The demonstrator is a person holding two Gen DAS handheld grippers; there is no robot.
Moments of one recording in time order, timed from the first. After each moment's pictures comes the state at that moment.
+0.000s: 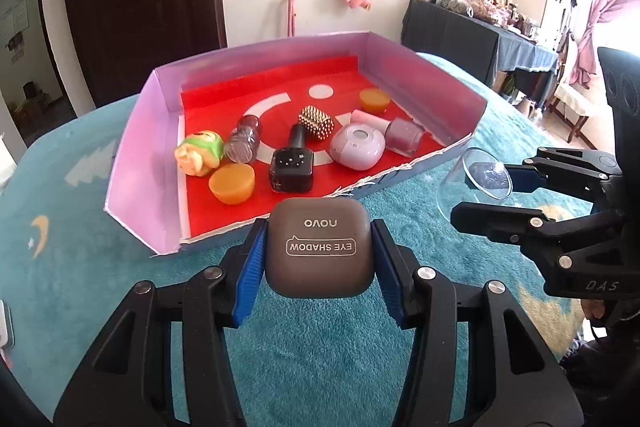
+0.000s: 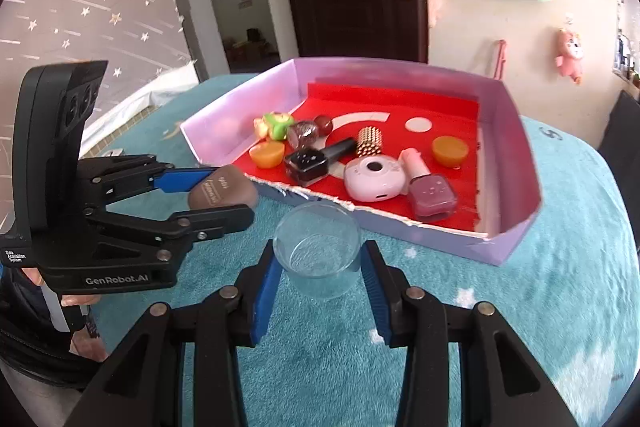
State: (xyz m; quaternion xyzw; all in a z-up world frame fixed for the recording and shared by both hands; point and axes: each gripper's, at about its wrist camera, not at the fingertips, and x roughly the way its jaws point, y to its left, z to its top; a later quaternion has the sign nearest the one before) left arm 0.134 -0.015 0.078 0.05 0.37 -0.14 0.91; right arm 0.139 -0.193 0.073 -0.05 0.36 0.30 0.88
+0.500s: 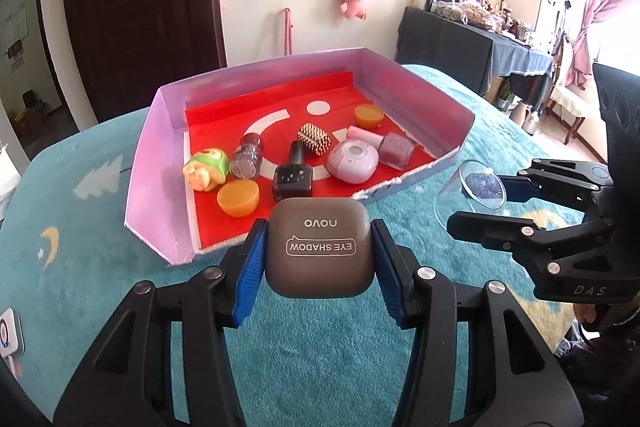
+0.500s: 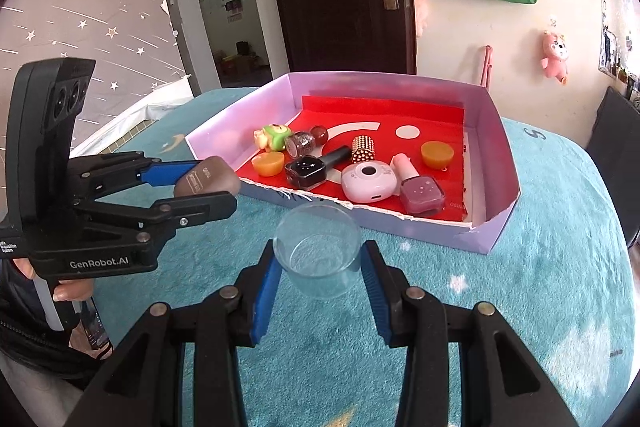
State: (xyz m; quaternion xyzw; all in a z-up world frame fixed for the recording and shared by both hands) left arm 0.129 -0.016 0.094 0.05 0.36 -0.15 0.92; right arm 0.122 -0.196 0.080 -0.03 0.34 0.28 0.89
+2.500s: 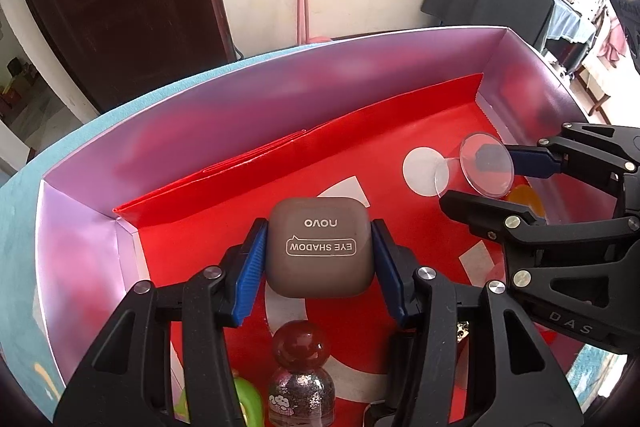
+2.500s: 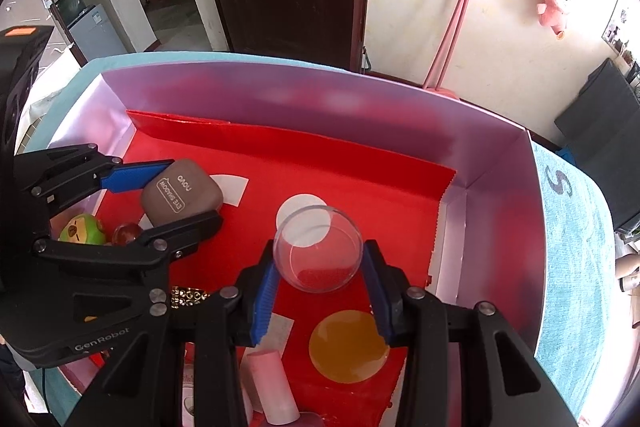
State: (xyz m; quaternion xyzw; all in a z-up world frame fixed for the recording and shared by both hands) left arm 0.362 -0.045 0.050 0.07 0.51 -0.12 0.85; right arm 0.373 -0.160 0.058 -0.09 0.51 0.18 0.83
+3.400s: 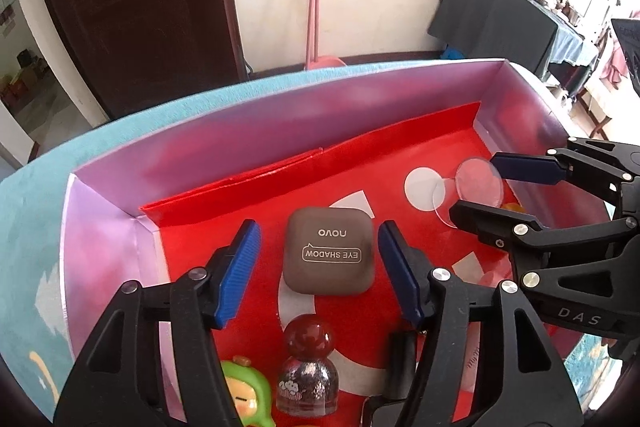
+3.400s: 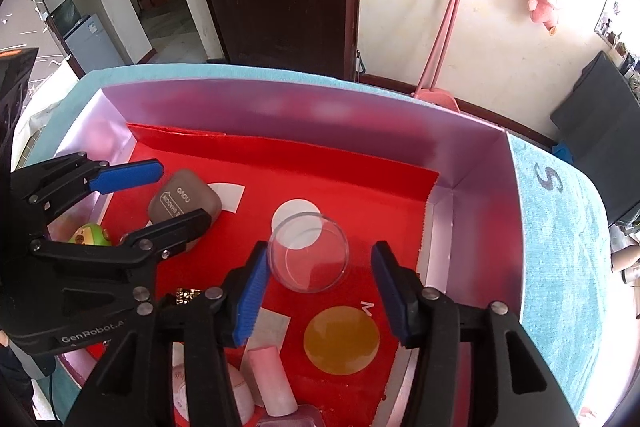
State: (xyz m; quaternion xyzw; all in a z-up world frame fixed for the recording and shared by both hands) left arm 0.353 -0.023 0.069 0.05 0.48 -0.10 0.87; right arm 0.377 -0.169 0.069 -0.08 0.51 0.17 0.84
